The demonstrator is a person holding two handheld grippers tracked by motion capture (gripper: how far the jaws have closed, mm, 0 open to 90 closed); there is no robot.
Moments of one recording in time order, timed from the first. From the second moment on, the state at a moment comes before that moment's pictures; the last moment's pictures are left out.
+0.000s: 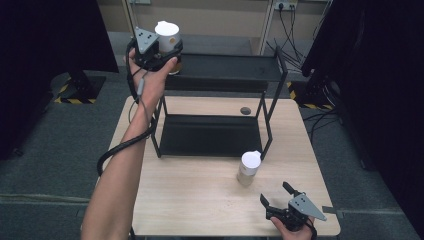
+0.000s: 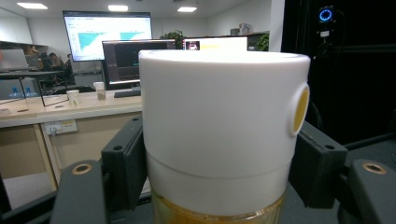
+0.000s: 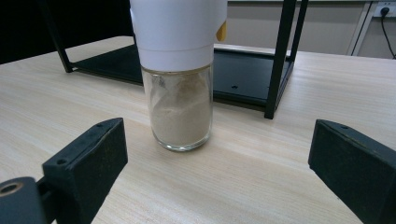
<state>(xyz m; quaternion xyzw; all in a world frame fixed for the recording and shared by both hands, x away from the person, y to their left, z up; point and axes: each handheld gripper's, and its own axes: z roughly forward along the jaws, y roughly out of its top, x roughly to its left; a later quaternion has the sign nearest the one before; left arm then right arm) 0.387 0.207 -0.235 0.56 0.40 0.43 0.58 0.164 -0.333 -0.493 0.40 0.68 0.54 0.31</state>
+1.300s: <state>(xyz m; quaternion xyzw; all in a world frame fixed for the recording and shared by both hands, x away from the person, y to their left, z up) 0.296 0.208 -0.296 0.54 0.38 0.42 0.62 0.164 -0.334 -0.493 0.40 0.68 0.54 0.31</state>
